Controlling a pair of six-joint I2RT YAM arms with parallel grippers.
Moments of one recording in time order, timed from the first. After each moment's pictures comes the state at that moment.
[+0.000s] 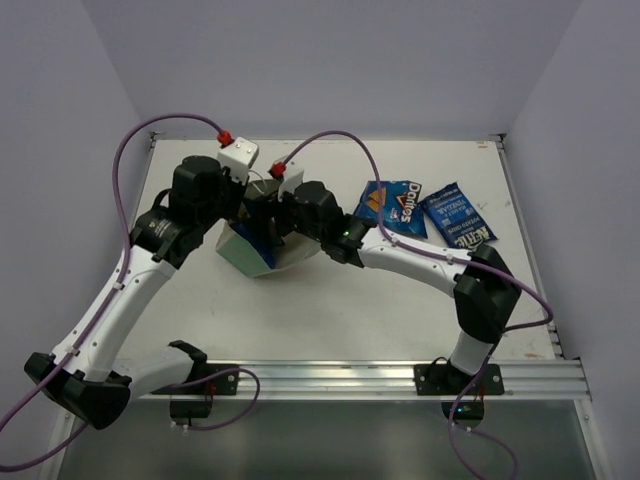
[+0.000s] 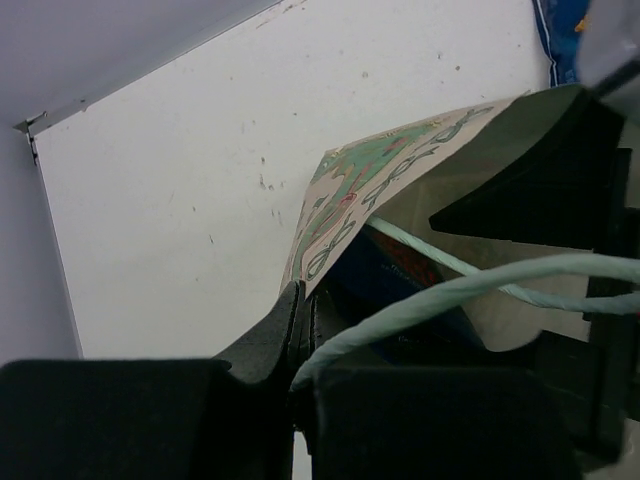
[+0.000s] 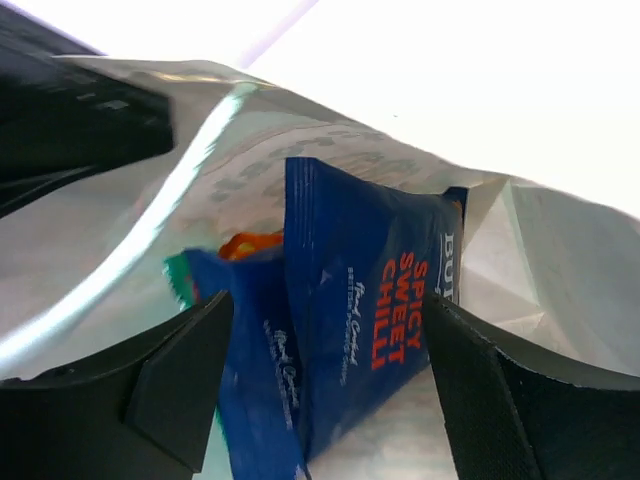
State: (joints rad) left arm -0.46 1.13 1.30 -0.65 -0.16 0.13; right arm 0.95 1.73 1.35 0.11 0.06 0.31
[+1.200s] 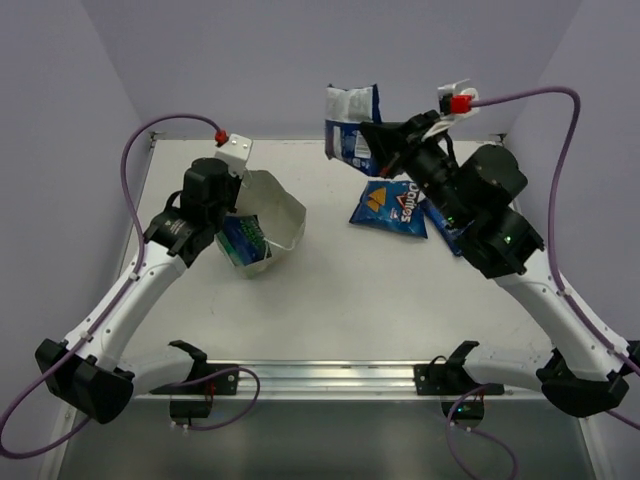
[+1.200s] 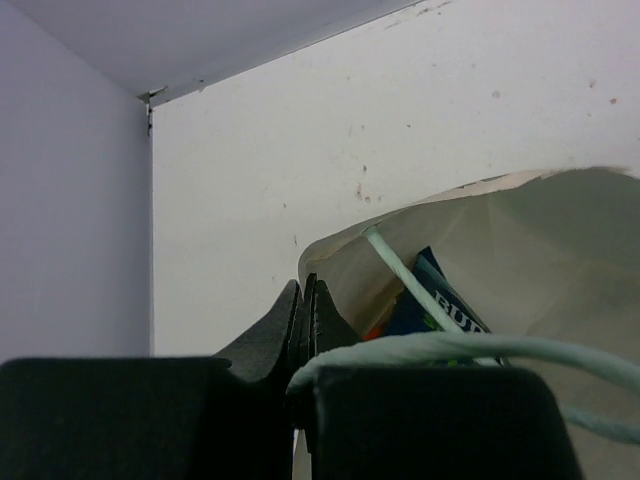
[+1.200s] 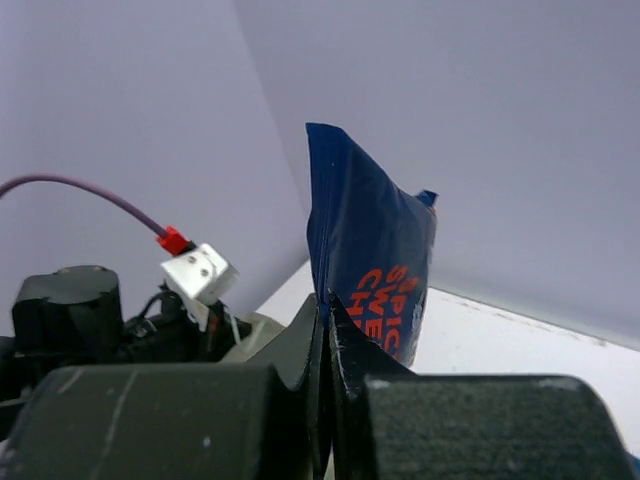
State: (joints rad) left arm -0.45 1.15 1.18 -0.47 -0.41 0.15; right arm 0.78 1.18 1.56 -0.13 0.11 0.24
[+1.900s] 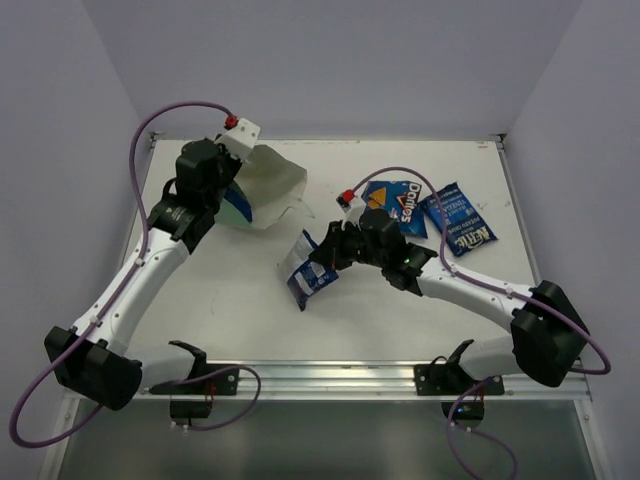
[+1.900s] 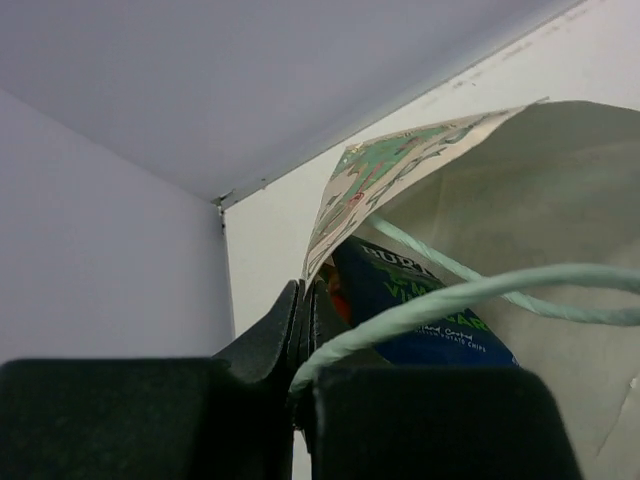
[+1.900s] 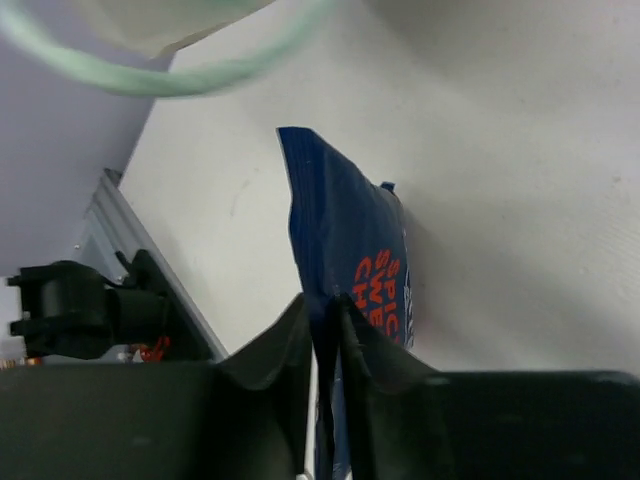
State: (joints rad) left arm -0.38 1.25 1.26 -0.26 -0.35 0.48; right arm 0.79 1.36 0.85 0.10 -0.24 0.61
